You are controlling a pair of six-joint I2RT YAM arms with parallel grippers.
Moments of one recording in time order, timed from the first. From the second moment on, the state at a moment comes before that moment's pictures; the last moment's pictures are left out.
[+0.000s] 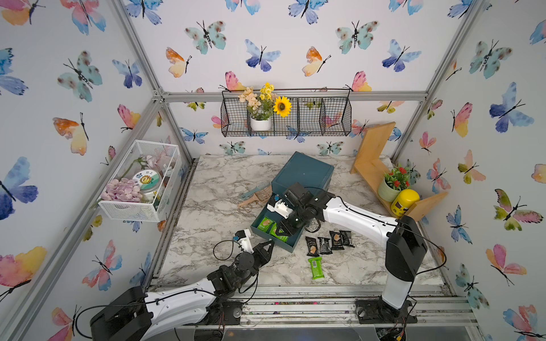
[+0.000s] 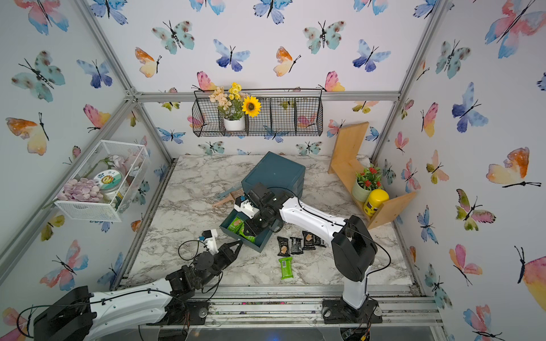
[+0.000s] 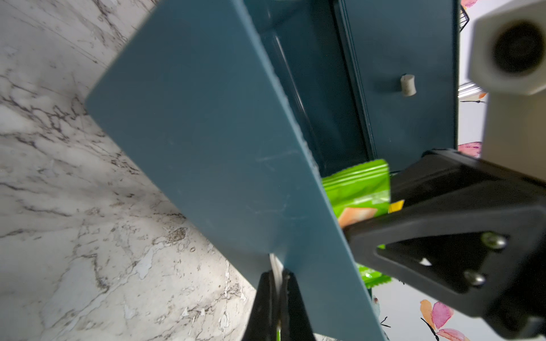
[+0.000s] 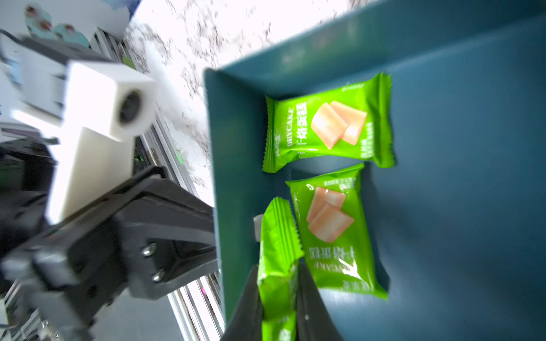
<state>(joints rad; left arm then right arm) -0.99 0.90 0.09 0.50 -0.33 -1.25 0.90 1.80 1.51 -0.77 -0.41 0.08</state>
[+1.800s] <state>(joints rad) -0.99 0.86 0.09 0.49 -0.33 -1.27 0.74 1.16 0.52 -0.56 -0.18 0.70</state>
